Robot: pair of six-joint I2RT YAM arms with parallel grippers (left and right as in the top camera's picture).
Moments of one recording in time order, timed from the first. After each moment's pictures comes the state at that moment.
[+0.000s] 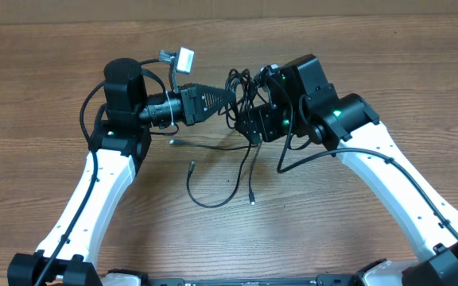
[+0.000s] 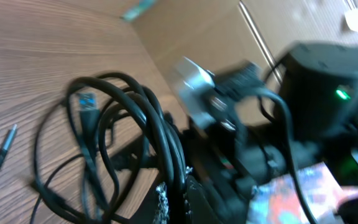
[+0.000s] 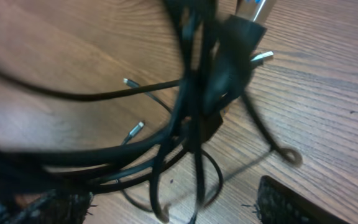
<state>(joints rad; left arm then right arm) -0.15 1.44 1.03 0.11 1.13 -0.66 0.48 1.57 1.40 -0.78 -0.31 0.17</state>
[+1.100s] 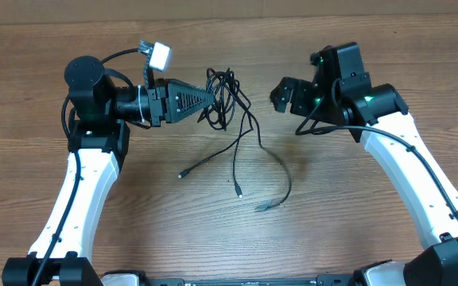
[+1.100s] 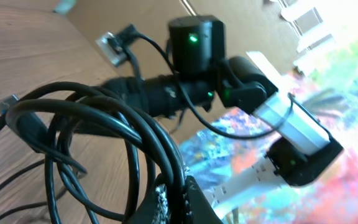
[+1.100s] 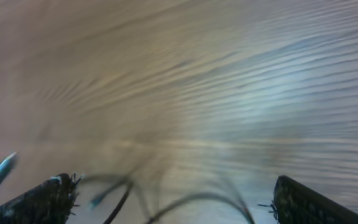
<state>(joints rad) -0.02 1.45 1.03 0.39 1.48 -0.85 0.30 1.57 1.39 -0.78 -0.23 0.48</state>
